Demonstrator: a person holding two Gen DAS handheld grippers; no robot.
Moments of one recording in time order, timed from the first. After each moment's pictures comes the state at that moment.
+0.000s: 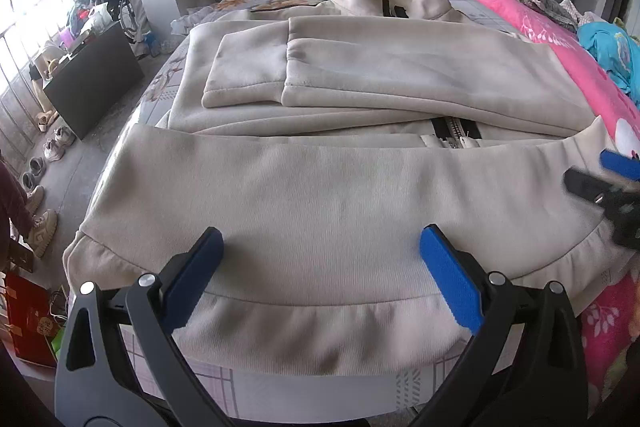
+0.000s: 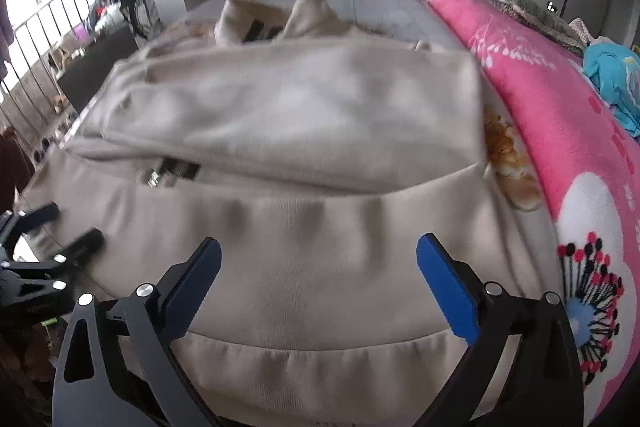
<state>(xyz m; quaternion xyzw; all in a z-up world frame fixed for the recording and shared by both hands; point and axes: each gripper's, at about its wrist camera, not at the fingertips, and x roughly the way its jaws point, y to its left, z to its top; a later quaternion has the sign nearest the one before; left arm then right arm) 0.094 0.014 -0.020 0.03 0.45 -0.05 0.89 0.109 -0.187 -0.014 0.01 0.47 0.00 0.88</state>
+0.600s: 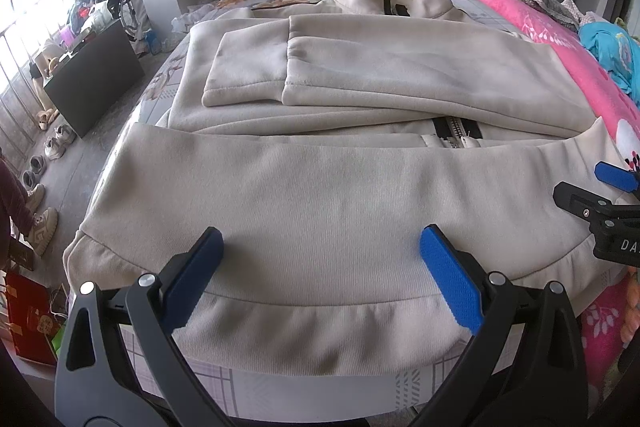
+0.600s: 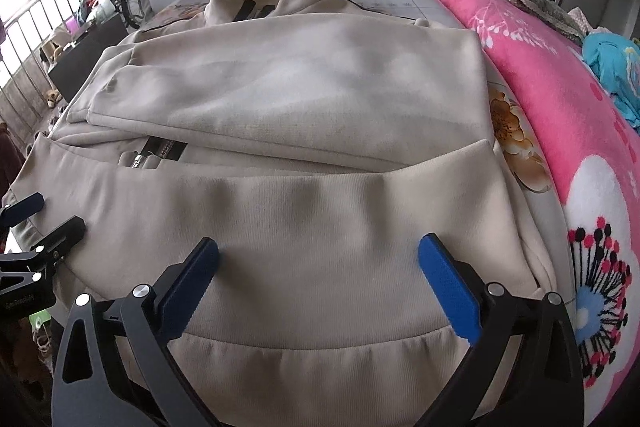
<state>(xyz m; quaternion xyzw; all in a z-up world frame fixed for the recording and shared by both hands) 0.095 0.014 -0.021 0.03 0.46 -0.05 0.89 0.109 -0.190 -0.025 0.01 0.48 -0.01 0.88</state>
